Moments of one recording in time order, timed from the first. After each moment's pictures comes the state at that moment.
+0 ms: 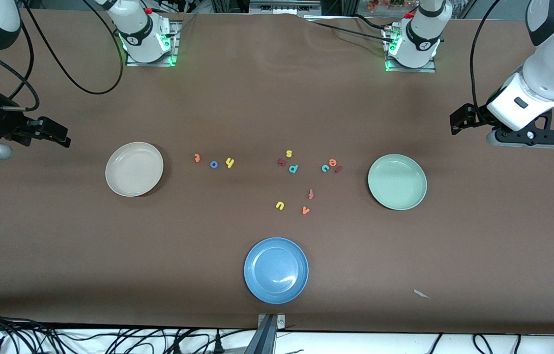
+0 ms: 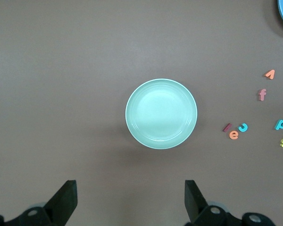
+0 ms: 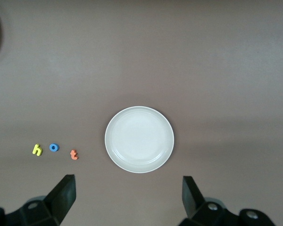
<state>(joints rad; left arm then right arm) 0.00 -0.01 -0.13 -1.75 0.01 1.68 -0.10 -0.06 0.09 0.09 -1.63 0.02 1.71 0.06</state>
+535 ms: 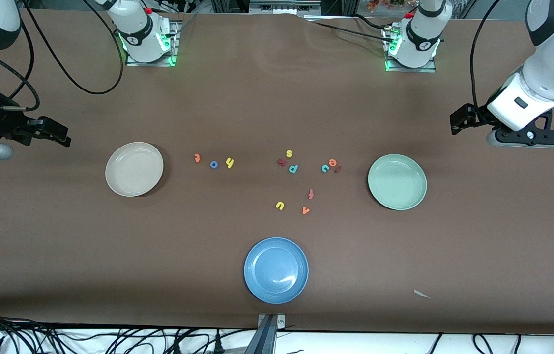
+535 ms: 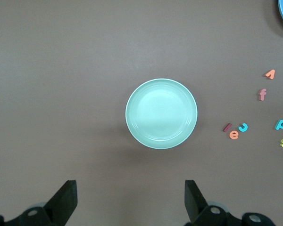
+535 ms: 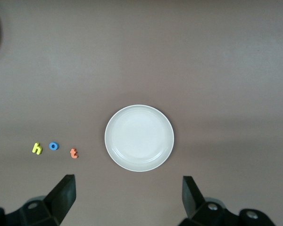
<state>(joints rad) 0.00 -0.01 -0.13 -1.75 0.01 1.68 -0.10 -0.06 0.09 0.09 -1.63 0.02 1.70 0.06</state>
